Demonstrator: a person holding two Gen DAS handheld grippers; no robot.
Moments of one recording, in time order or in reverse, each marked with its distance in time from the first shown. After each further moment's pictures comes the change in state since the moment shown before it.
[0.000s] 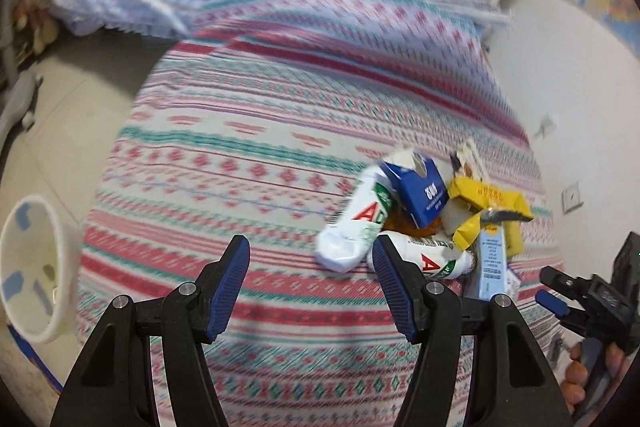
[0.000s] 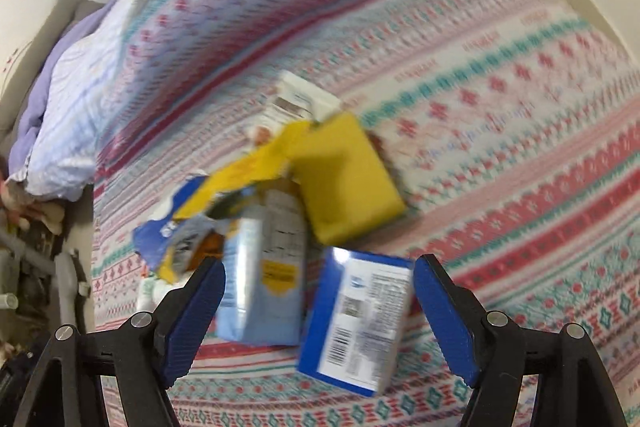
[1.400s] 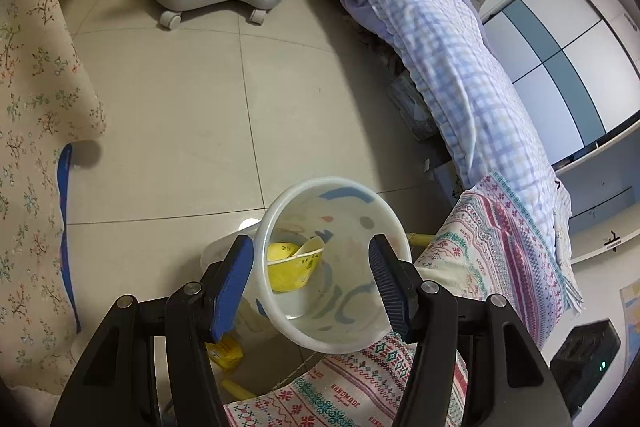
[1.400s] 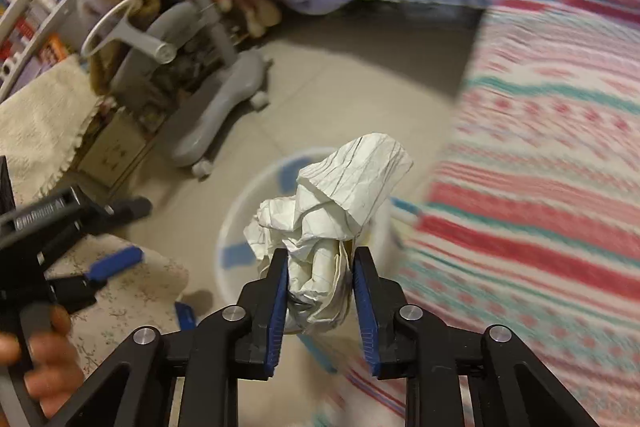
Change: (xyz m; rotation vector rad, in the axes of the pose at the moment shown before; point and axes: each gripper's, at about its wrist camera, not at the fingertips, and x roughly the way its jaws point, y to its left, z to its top) left arm -0.131 0.381 -0.122 -0.882 -0.246 0.129; right arm 0.118 0.372 -0.240 -0.715 0.182 0.439
